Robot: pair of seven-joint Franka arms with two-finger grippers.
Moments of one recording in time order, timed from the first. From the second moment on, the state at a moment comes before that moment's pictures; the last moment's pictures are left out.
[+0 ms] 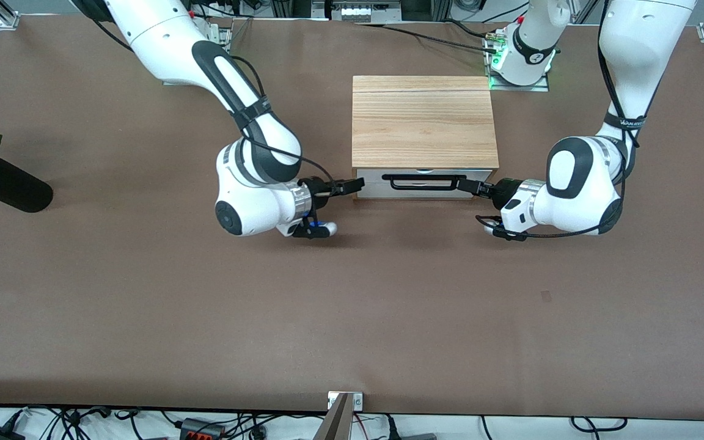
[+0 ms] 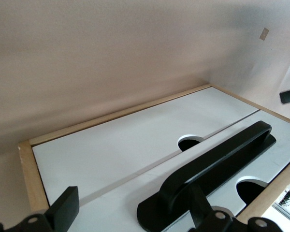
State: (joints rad) left arm -0.03 0.44 -0.15 -1.92 -0.64 1.83 0.24; right arm 0.46 0.73 0.11 -1.48 0.83 1.91 0.13
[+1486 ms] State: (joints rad) left arm 0.05 0.30 -0.12 -1.26 -0.01 1.36 -0.06; right arm 0.32 0.53 -0.44 -1.06 0.29 1.29 0.13
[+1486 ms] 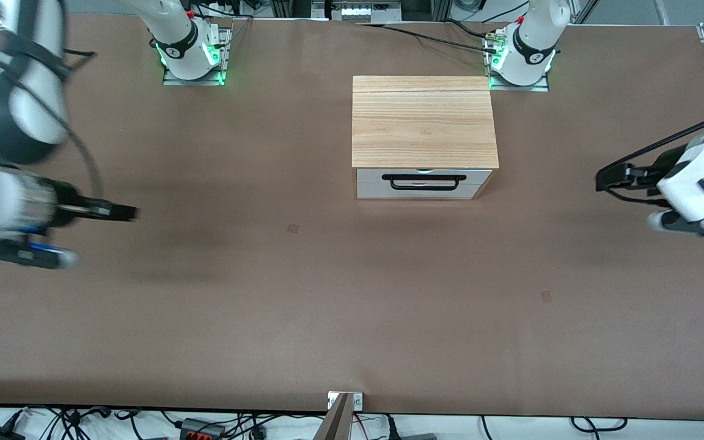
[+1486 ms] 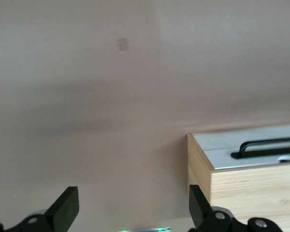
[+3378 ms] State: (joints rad) left arm 0.01 0.00 -0.09 -1.61 -0.01 1.62 -0.11; right arm 0.17 0.21 -0.39 -1.35 0.11 1.54 -0.37
